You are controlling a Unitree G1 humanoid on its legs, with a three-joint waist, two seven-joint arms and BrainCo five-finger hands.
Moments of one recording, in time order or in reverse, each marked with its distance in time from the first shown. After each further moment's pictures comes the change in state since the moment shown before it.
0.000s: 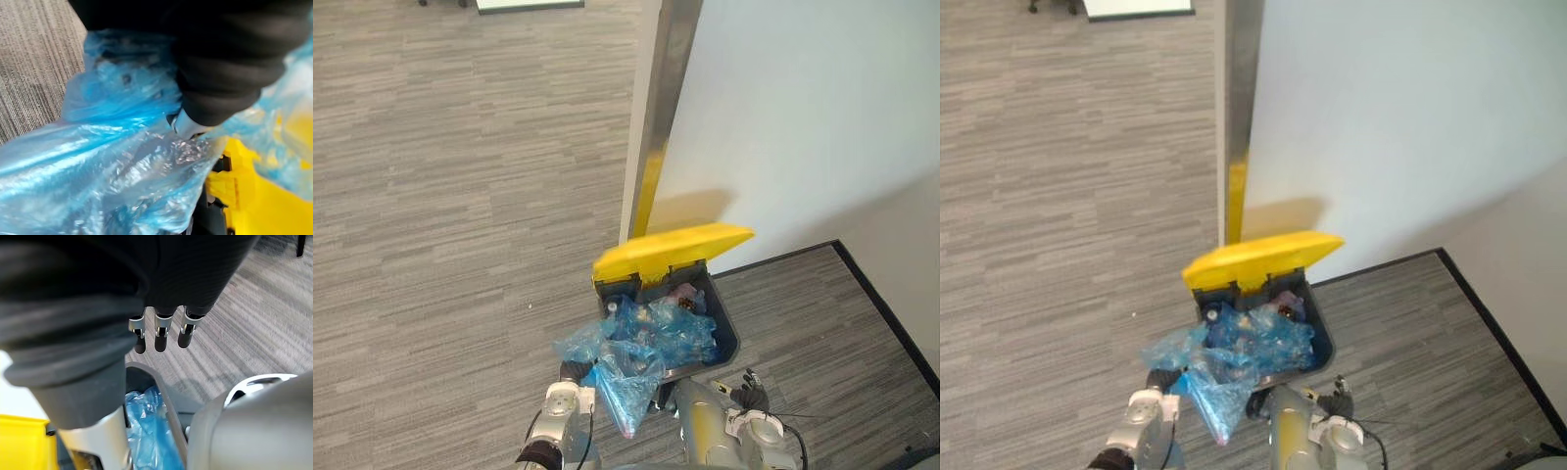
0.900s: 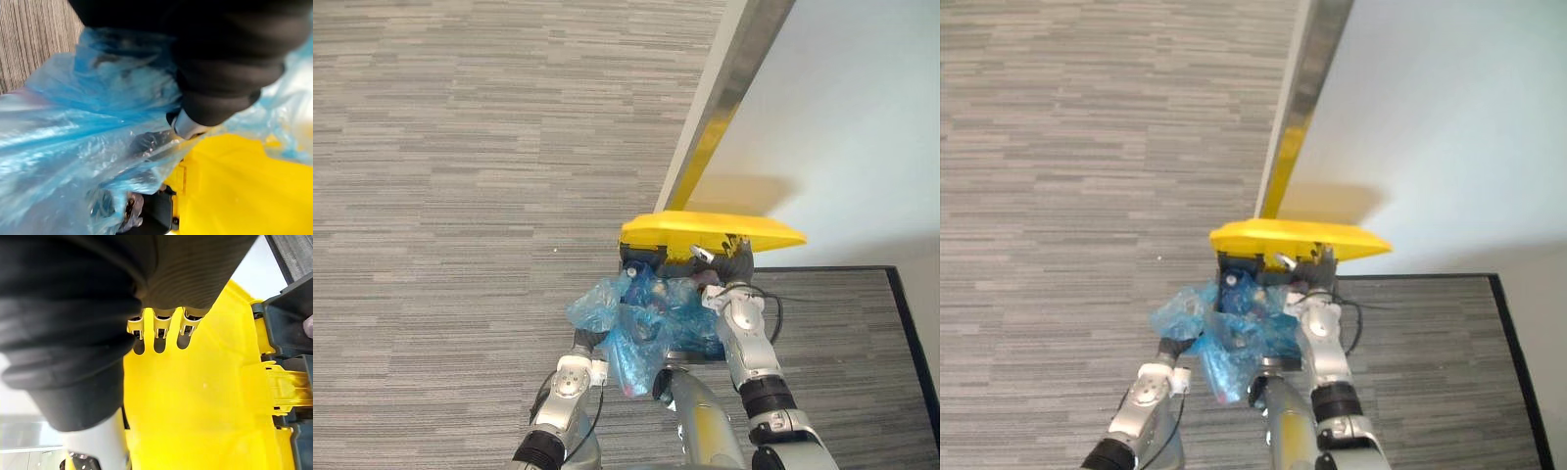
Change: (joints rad) left arm 0.039 0.055 -0.234 -0.300 -0.038 -0.041 0.000; right arm -0.398 -0.016 0.183 -0.418 0.047 -0.026 -0.102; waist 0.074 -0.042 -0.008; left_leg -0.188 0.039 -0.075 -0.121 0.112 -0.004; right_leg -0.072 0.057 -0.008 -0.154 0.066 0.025
